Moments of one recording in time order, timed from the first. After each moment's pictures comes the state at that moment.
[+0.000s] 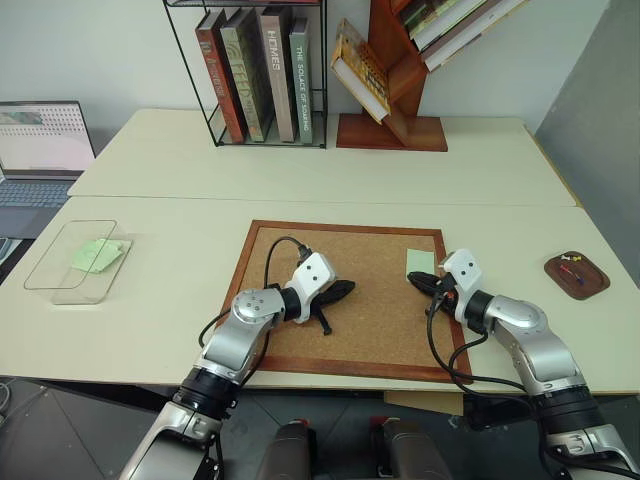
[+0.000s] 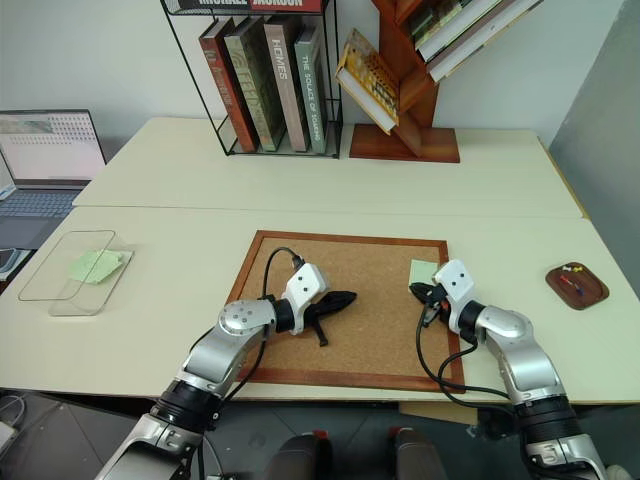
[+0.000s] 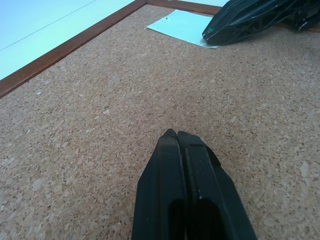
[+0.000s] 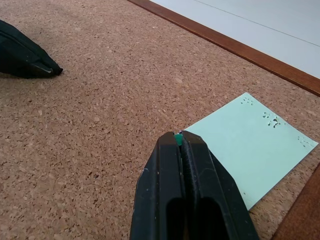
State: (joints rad) left arm -0.39 0.35 -0.28 0.15 -0.09 0.21 -0.77; right arm -0.27 -0.47 0.08 0.08 0.19 0.23 0.70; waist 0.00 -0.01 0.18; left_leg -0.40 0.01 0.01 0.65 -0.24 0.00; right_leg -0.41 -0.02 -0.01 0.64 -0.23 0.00
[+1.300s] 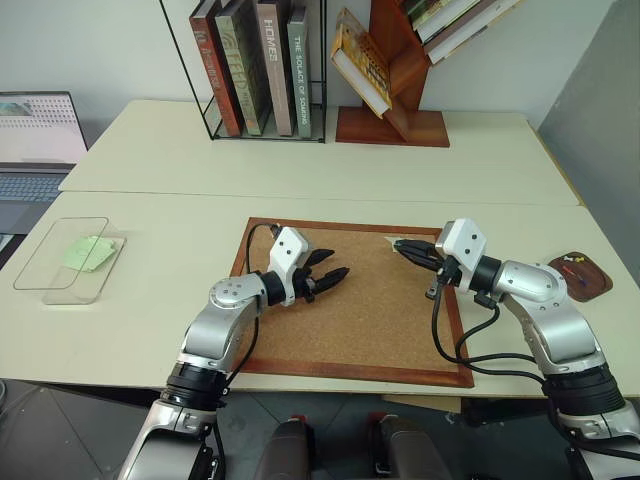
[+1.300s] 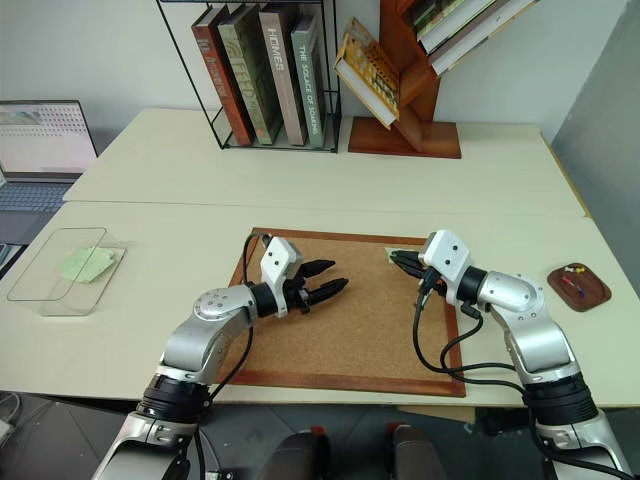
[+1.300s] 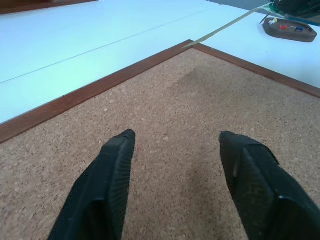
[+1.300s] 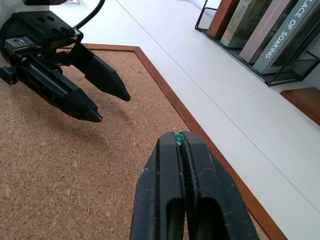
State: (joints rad) left arm -0.42 0.35 -0.14 0.07 -0.20 0.28 -0.77; right arm -0.38 -0.54 0.10 -0.14 0.18 0.18 0.81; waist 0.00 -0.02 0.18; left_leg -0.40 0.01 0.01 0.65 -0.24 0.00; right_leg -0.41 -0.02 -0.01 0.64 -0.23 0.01
